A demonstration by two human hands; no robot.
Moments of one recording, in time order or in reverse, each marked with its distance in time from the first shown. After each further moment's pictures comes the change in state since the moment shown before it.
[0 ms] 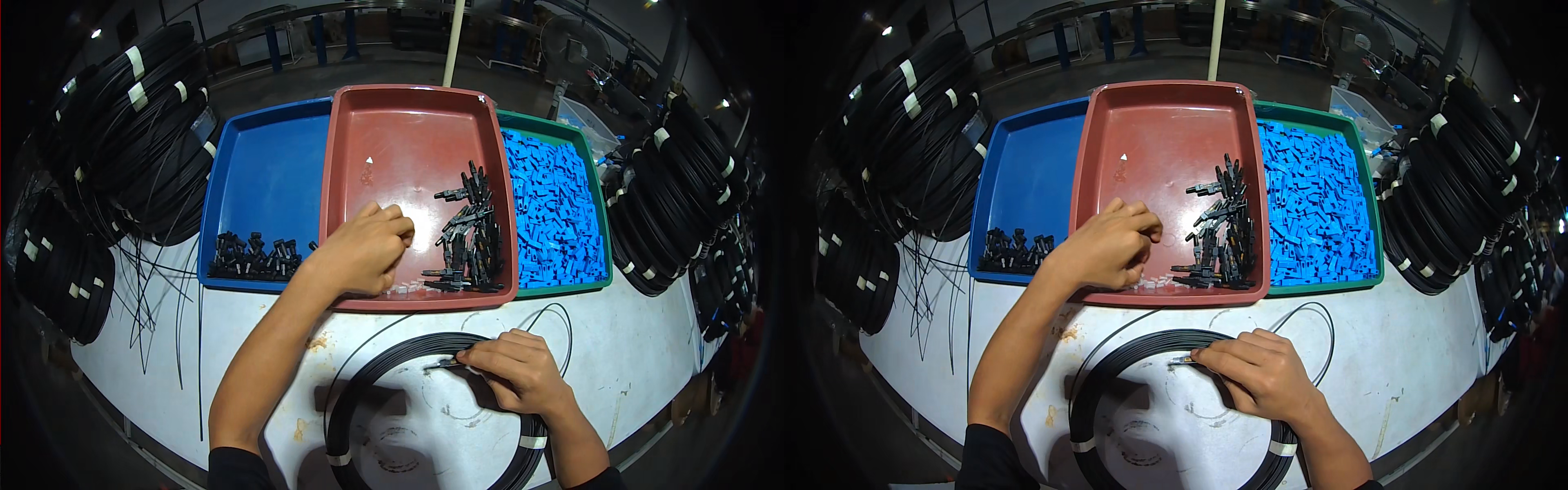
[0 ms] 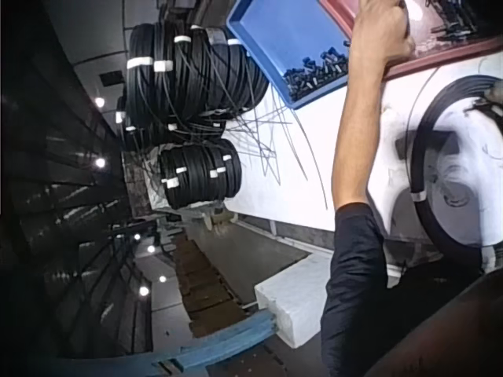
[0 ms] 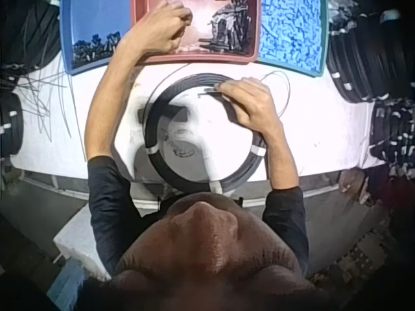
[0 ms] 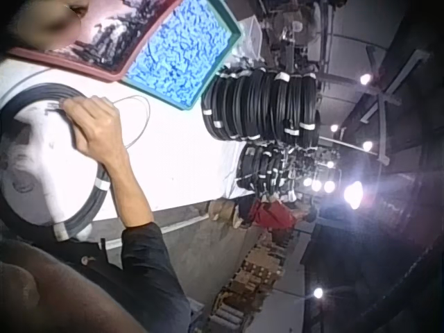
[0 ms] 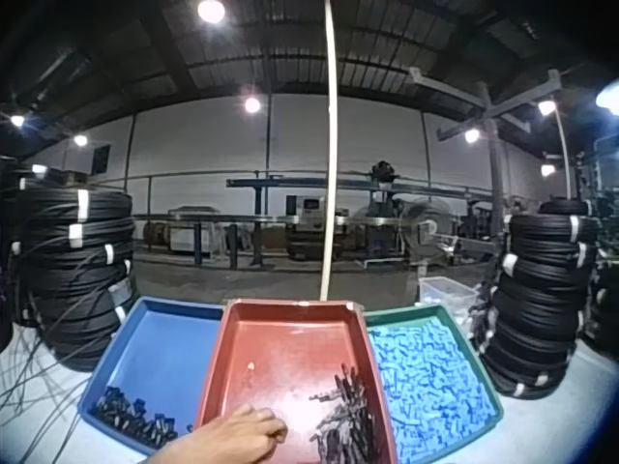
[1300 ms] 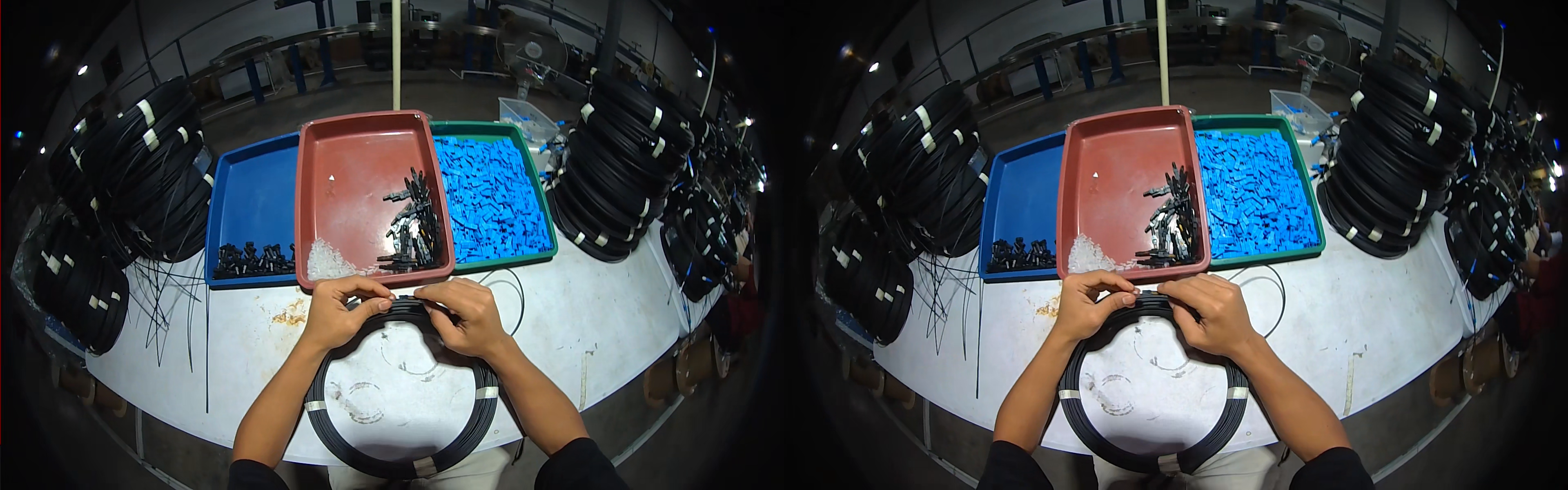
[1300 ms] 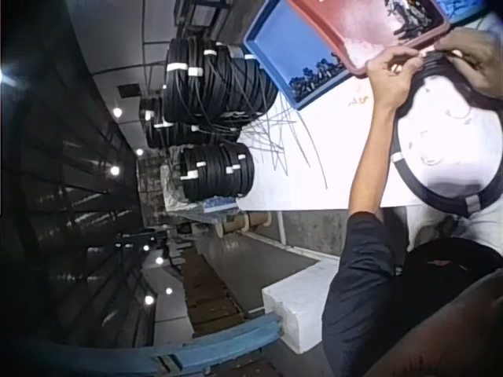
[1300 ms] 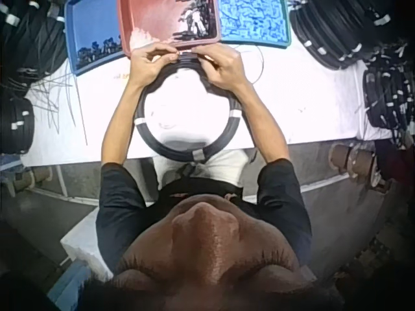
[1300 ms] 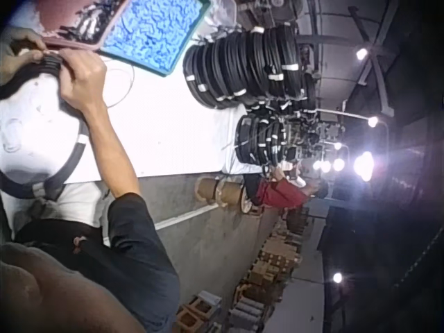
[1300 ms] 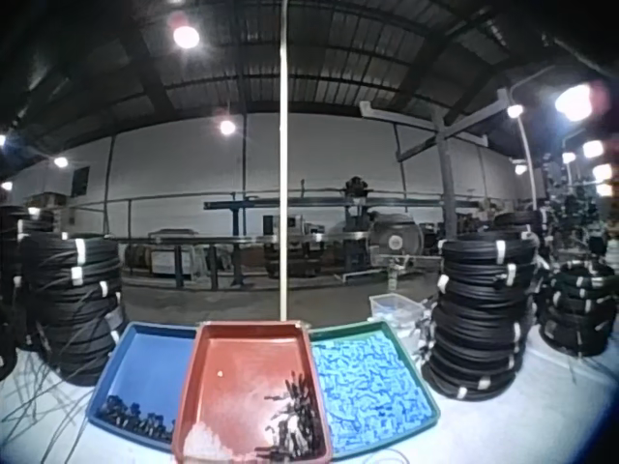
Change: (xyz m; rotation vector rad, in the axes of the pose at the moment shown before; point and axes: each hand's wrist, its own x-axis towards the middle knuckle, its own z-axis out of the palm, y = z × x) left_hand -0.045 0.129 0.020 -1.065 0.428 -0.411; right_hand -0.005 0.002 -0.005 0.069 0.355 -0.001
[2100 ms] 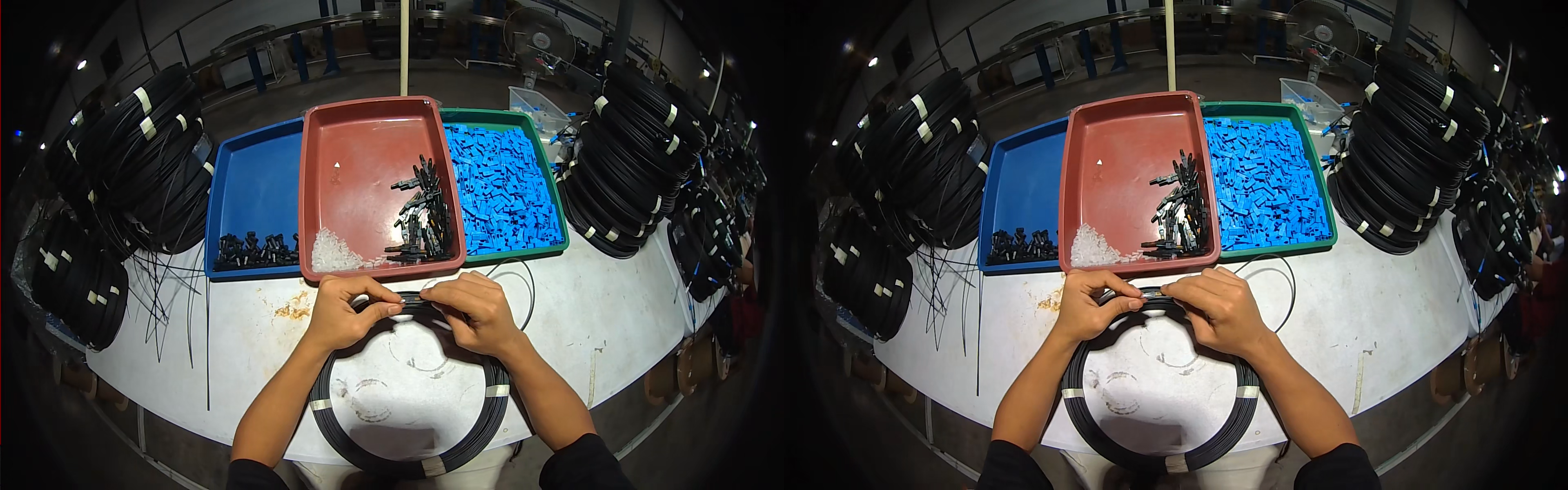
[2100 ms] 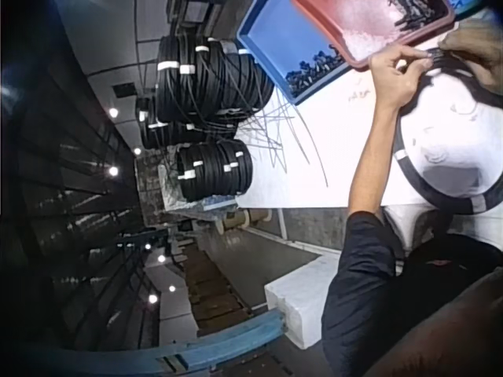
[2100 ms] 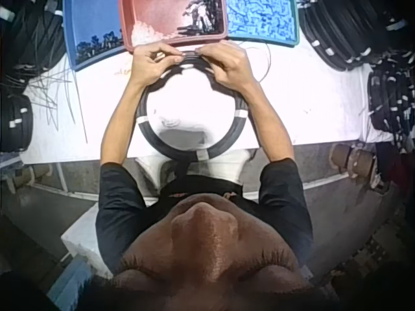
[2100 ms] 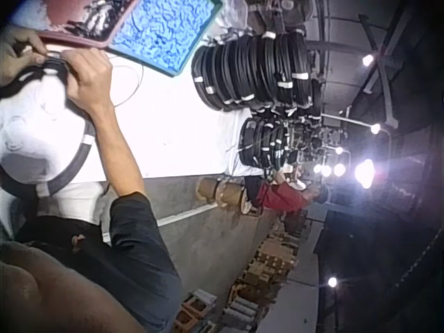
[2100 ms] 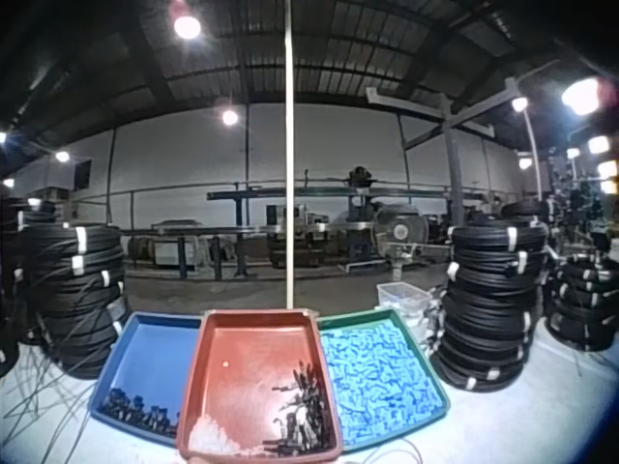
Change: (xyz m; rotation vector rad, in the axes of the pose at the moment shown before) left_hand -0.004 0.004 -0.001 0.065 0.012 0.080; right_hand -0.002 0.004 0.000 -0.014 -0.068 -0.081
